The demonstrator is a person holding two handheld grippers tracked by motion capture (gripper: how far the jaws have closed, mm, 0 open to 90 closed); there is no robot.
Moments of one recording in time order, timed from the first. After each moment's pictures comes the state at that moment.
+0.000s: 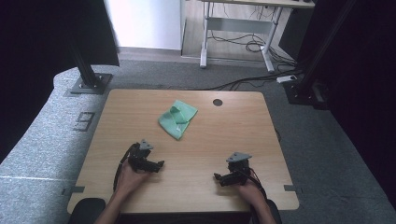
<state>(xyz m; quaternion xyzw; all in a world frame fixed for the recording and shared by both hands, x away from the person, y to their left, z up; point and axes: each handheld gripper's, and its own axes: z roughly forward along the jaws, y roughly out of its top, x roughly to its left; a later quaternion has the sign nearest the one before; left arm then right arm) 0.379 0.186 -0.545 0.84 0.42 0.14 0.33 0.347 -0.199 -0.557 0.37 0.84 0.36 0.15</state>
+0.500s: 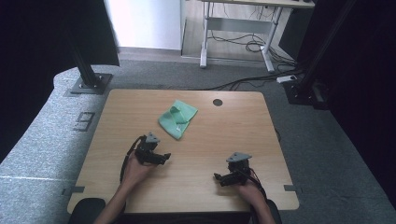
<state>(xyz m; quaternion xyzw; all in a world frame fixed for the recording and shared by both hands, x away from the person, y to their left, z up) 0.401 0.164 -0.525 0.84 0.39 0.13 0.35 0.347 -0.199 -0.557 0.37 0.84 0.36 0.15</state>
